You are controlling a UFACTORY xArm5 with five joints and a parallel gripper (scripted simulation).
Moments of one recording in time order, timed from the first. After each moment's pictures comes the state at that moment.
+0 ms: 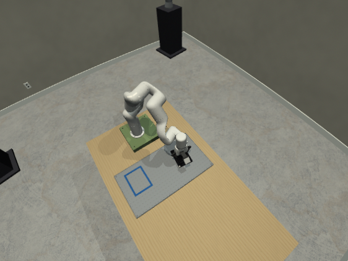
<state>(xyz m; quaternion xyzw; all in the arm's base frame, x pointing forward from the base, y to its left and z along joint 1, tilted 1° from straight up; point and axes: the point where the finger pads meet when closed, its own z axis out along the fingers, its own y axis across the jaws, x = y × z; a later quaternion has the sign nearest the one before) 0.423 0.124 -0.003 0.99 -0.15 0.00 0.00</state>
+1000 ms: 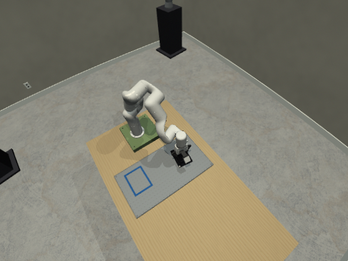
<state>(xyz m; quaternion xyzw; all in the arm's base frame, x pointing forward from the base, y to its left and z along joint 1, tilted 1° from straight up) 0.422 0.124 0.015 0.99 -0.15 0.00 0.00</state>
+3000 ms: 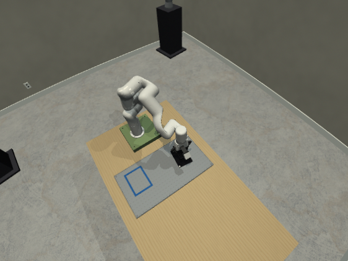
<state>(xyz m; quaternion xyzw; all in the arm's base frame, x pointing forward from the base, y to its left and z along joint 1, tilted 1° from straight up) 0.422 0.125 0.077 0.99 -0.15 0.00 0.00</state>
